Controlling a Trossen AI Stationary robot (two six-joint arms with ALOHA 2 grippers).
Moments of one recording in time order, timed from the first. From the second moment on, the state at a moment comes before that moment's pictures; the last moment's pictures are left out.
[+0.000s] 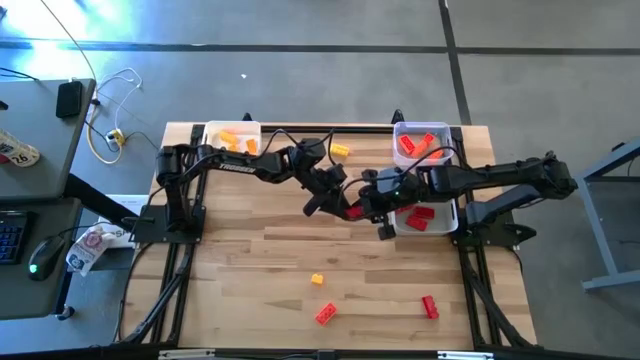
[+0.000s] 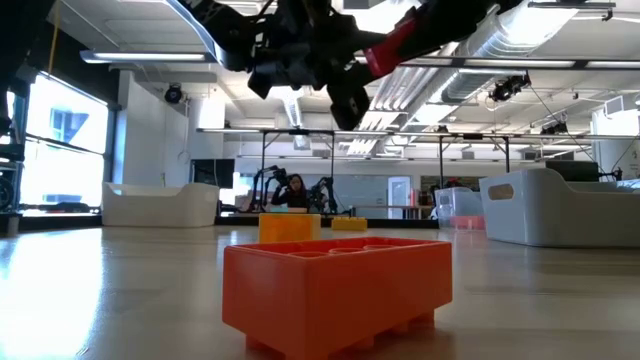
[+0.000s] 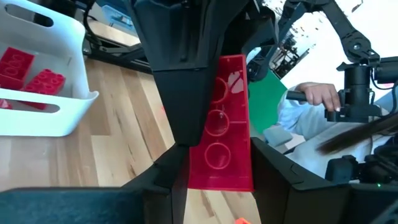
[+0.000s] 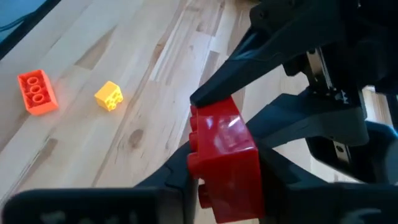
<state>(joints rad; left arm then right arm) 0.36 1.87 1.20 0.32 0.91 -0.32 0.03 1.29 1.05 -0.44 -0.06 -0.28</state>
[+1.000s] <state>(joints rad) 0.37 1.87 1.20 0.24 0.71 -0.26 0.05 1.29 1.05 -0.75 0.11 0.13</state>
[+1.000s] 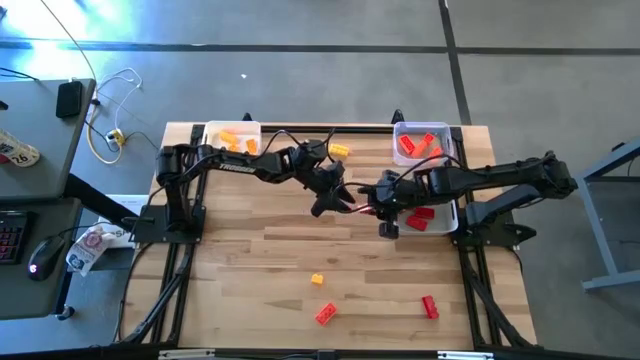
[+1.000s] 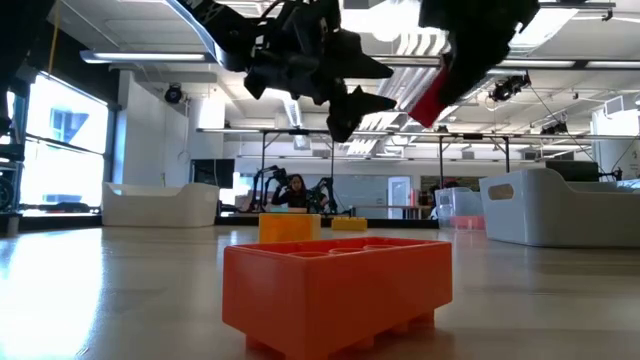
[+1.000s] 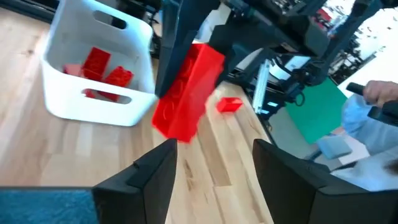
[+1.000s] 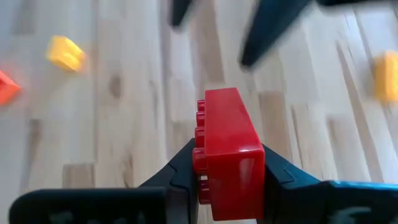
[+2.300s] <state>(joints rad) 0.44 1.87 1.20 -0.07 -0.10 0.39 0.05 1.29 0.79 -1.24 0.19 0.86</state>
